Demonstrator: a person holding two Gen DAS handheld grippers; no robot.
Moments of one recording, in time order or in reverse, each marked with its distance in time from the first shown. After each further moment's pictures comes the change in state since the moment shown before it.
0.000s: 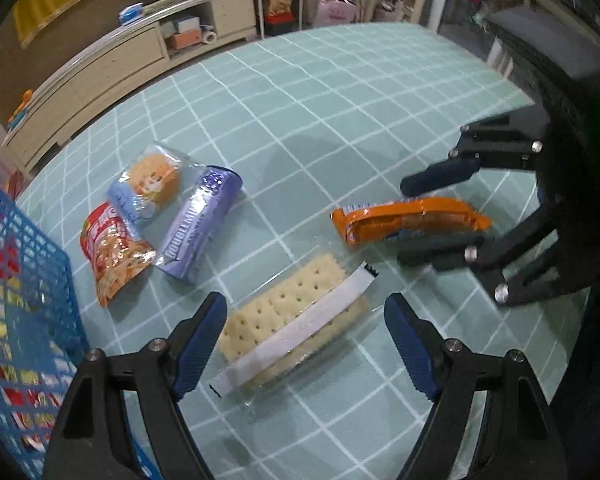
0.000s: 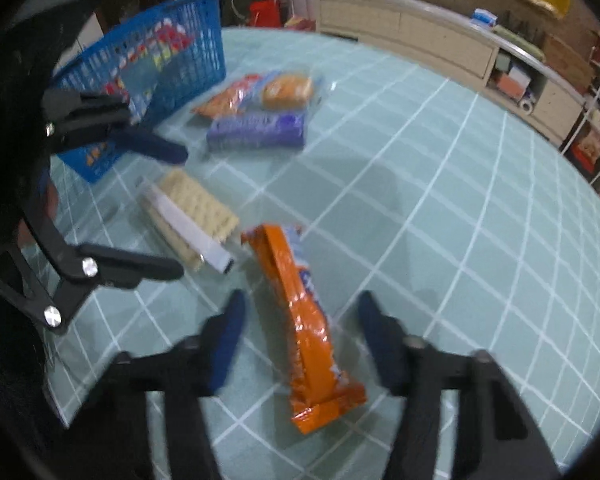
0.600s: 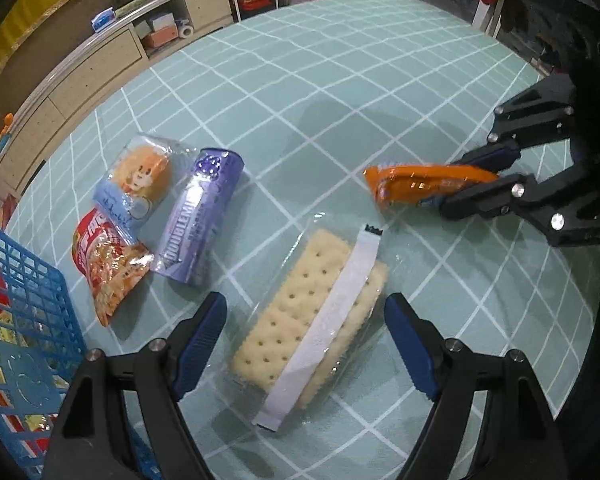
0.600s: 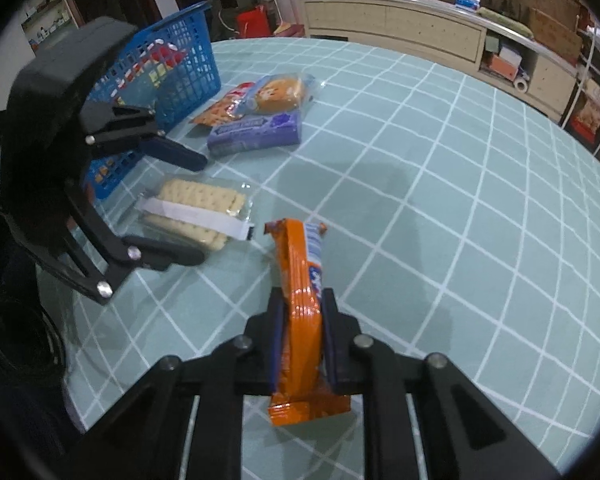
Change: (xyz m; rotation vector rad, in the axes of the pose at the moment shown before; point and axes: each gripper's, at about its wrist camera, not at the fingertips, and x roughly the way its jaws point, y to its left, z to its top) left arm 0.023 0.011 0.007 0.092 0.066 -0.006; right arm -0.012 -0.008 -0.009 0.111 -0.006 0.074
